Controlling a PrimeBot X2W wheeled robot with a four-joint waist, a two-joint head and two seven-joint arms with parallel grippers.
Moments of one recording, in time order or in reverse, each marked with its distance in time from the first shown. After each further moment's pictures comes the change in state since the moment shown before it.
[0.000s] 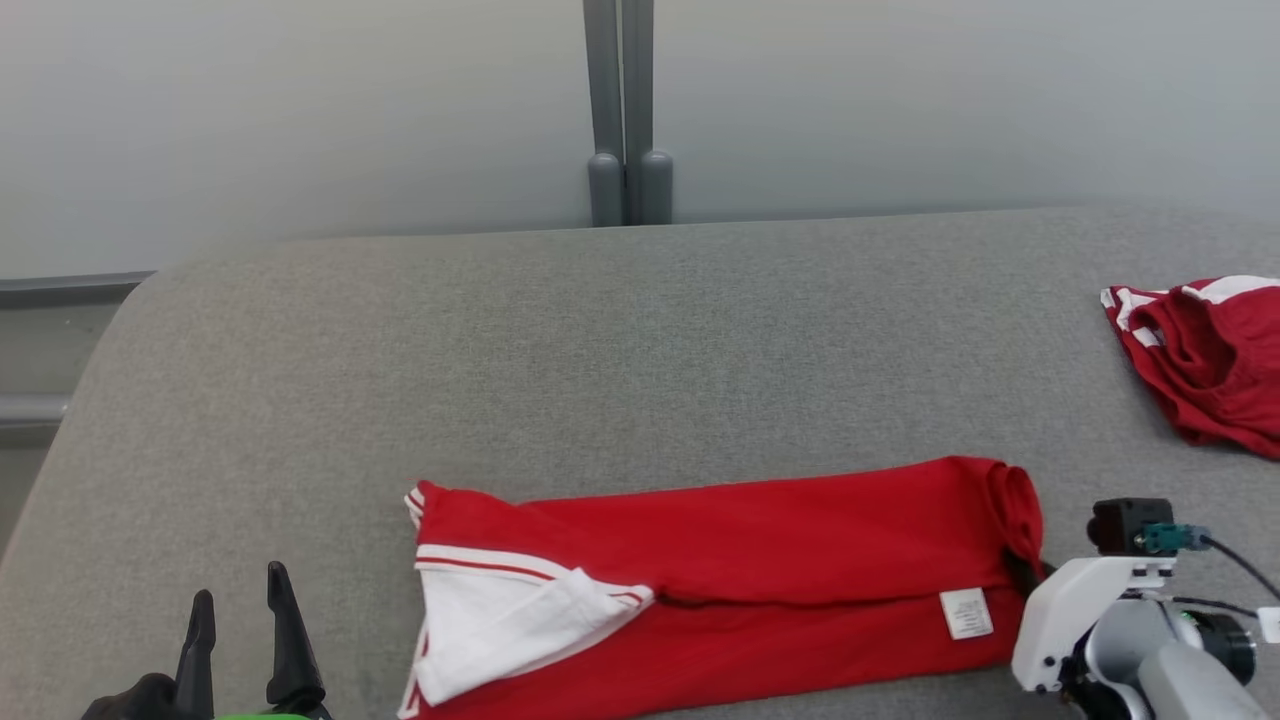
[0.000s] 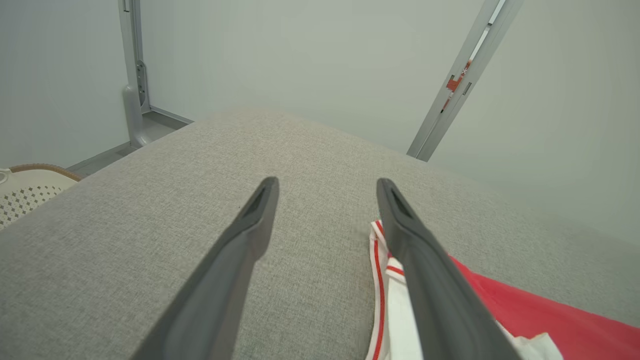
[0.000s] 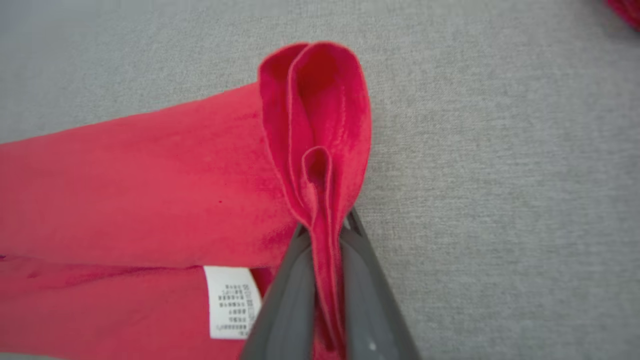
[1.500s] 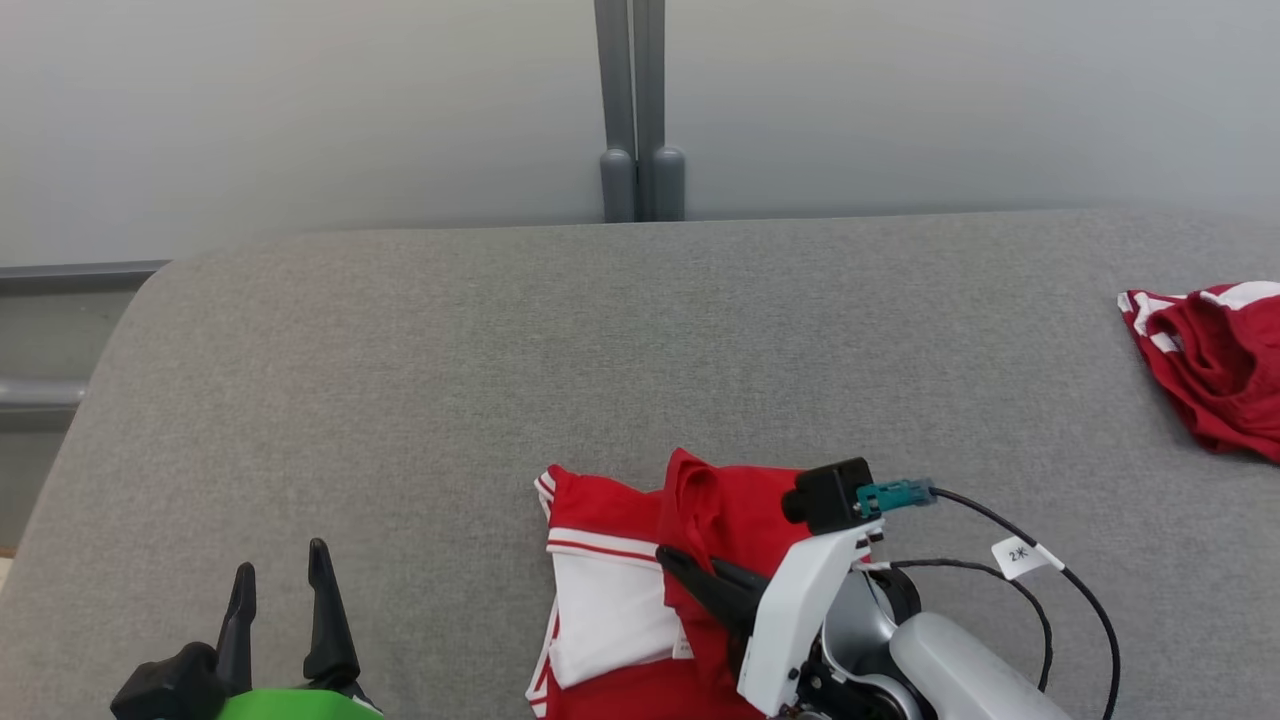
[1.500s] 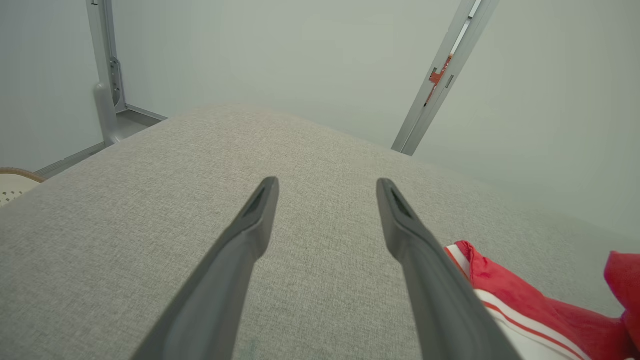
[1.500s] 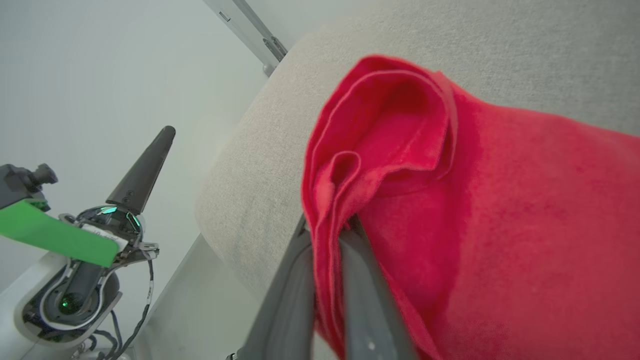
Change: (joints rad) left arm -0.062 -0.041 0.000 0.073 0.054 -0.060 -0.001; right arm -0.089 0.091 0.515 -0.340 0.425 -0.001 0.136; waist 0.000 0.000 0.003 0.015
